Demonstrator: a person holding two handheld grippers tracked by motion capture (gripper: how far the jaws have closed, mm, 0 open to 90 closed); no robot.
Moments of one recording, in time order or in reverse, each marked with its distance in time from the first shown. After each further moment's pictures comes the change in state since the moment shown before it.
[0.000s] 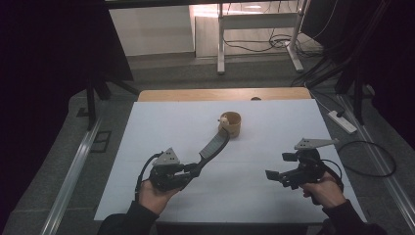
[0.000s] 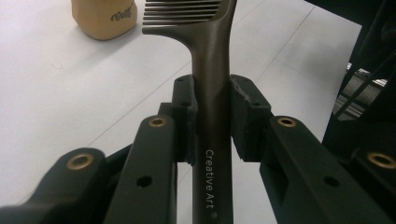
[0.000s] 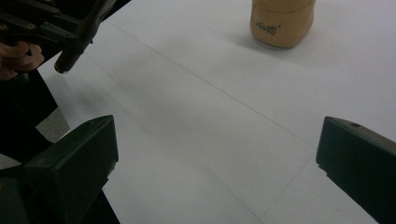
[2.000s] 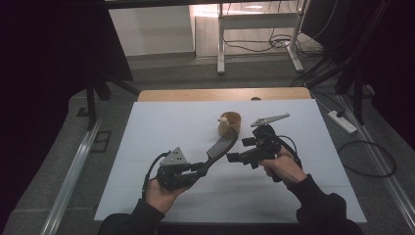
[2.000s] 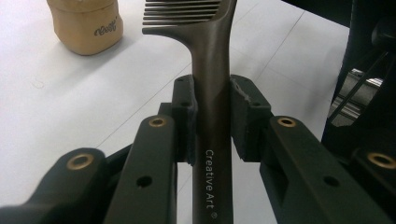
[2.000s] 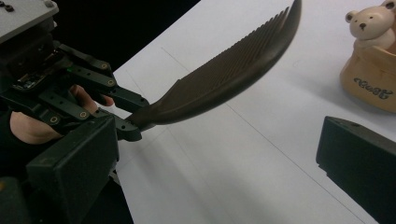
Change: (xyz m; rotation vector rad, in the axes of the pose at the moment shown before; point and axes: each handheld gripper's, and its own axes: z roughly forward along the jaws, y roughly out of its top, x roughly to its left) left arm -0.006 0.007 0.013 -0.021 -0.024 0.034; right arm 0.032 0.074 0.078 0.054 0.185 0.010
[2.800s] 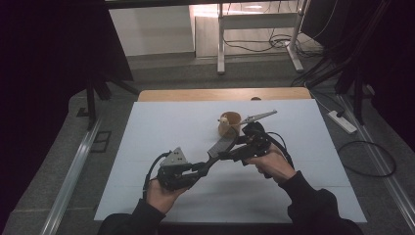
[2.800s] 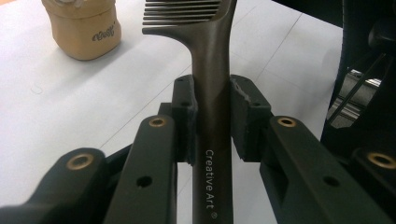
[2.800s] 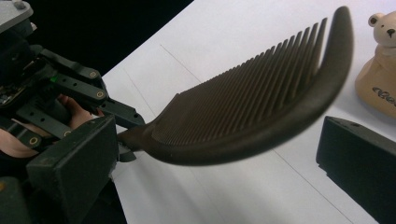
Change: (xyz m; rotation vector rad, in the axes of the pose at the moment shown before) left arm -0.002 0.001 0.000 -0.011 -0.002 0.009; right arm 0.002 0.013 0.023 0.035 -0.001 0.000
